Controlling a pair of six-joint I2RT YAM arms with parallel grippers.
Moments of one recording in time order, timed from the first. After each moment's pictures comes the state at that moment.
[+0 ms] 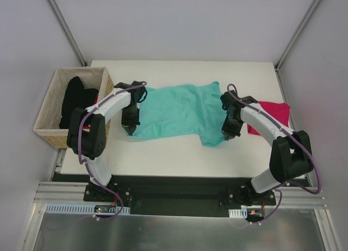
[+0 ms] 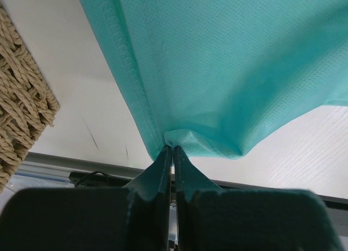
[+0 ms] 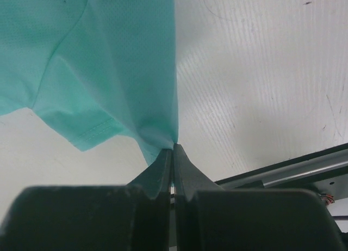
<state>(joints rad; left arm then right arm) -0.33 1.78 1.34 -1.19 -0.09 -0.39 0.38 1.53 1.11 -1.04 0.16 0.76</state>
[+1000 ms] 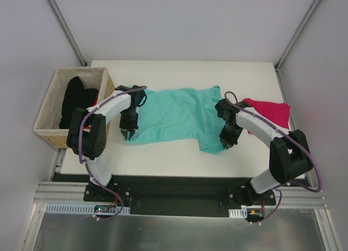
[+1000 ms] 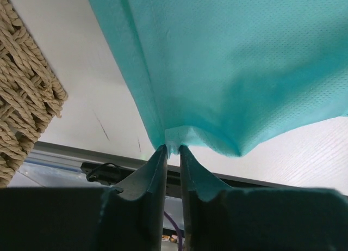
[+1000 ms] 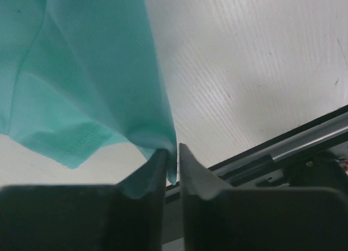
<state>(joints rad) -0.33 1.78 1.28 -1.21 -0.12 -0.36 0.46 1.53 1.05 -1.11 0.19 0.96</state>
